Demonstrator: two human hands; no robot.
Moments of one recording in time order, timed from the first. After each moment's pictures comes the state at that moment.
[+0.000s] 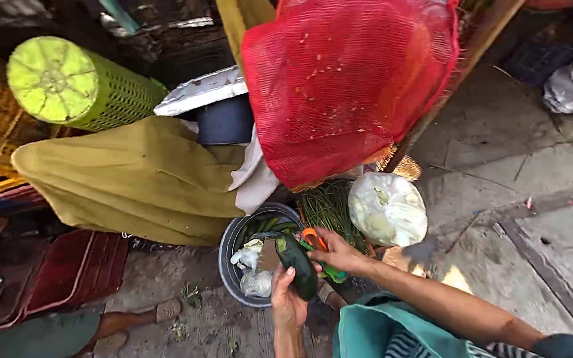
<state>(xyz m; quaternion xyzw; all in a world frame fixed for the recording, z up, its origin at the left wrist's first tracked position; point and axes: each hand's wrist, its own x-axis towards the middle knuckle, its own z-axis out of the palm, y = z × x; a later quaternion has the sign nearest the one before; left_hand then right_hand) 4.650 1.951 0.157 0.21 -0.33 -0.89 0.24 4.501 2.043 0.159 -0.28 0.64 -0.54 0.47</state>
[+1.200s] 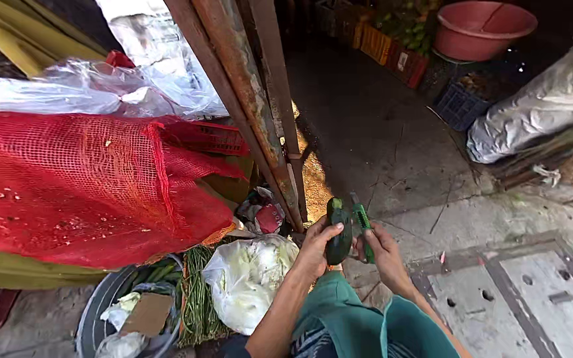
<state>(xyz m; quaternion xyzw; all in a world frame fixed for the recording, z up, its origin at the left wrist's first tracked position) 4.073 2.327 0.191 0.22 -0.43 -0.88 -0.04 4.017 2.492 0.132 -0.09 0.70 -0.69 0.19</state>
